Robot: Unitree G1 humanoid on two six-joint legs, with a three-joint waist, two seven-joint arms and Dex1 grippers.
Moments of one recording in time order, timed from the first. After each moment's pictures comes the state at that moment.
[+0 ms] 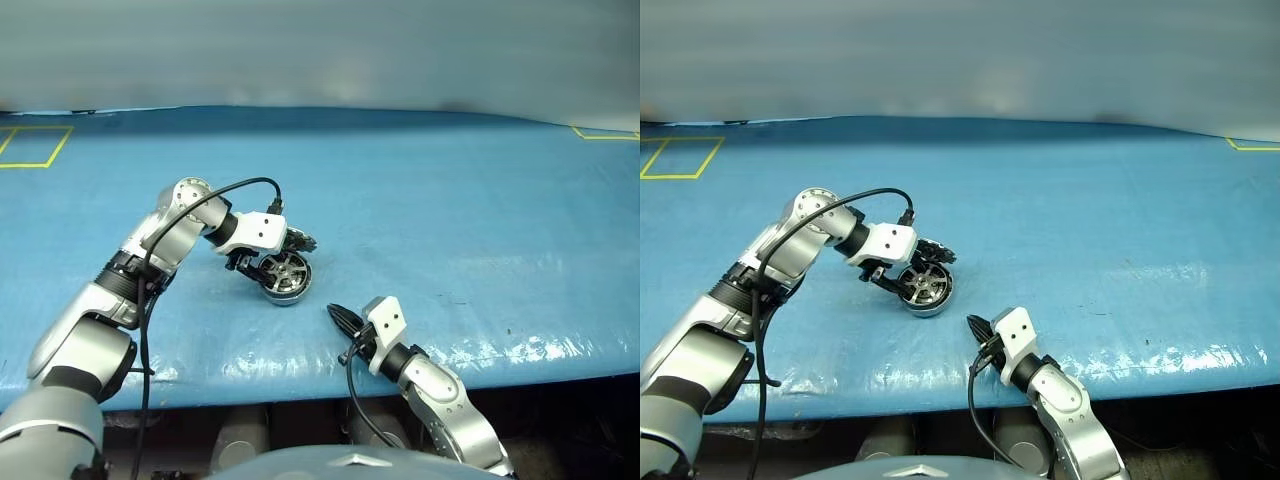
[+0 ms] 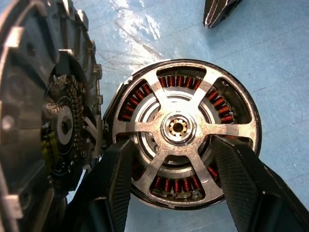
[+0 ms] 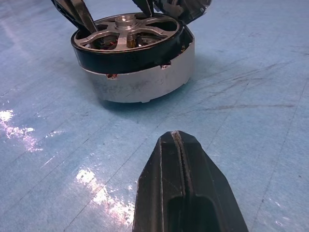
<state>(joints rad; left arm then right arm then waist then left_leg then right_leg) -0.81 0.65 -0.50 0.27 0.11 0.15 -1.49 0.26 -0.23 0.30 -0.29 0.15 0.16 0.43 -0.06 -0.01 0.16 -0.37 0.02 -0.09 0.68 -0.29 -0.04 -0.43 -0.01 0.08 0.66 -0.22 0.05</state>
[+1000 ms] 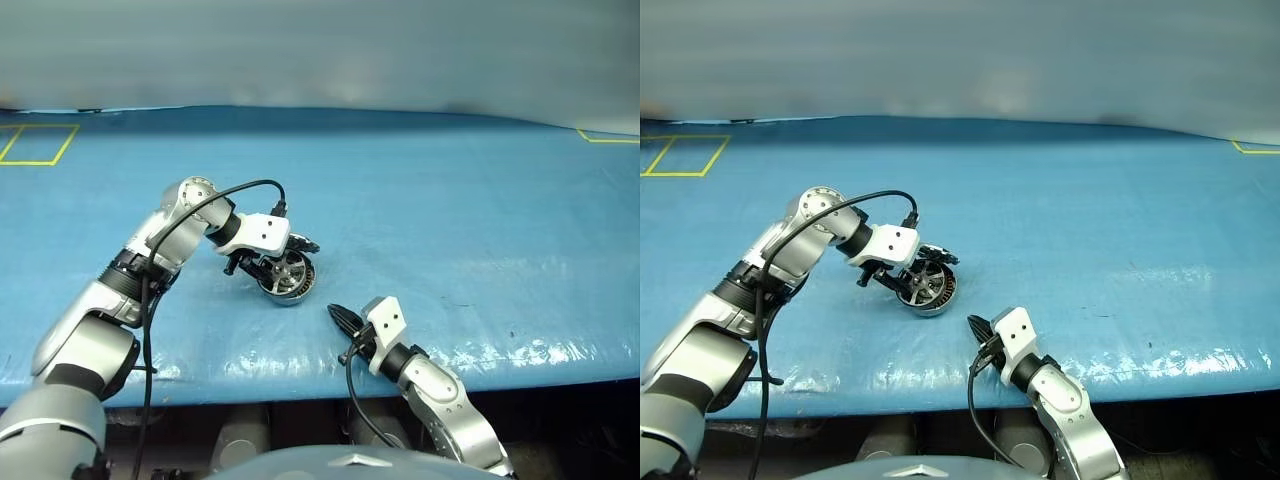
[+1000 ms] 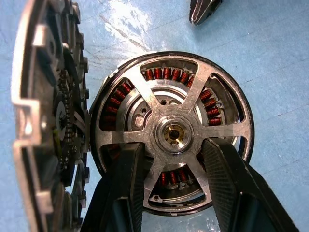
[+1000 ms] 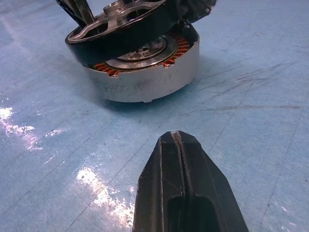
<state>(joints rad) -0.82 0.64 -0.50 0.26 0.14 0.19 -1.53 0.26 -0.23 0.30 -0.29 0.15 0.17 0.43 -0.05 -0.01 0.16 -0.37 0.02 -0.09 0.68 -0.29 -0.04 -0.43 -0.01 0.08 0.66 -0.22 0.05</state>
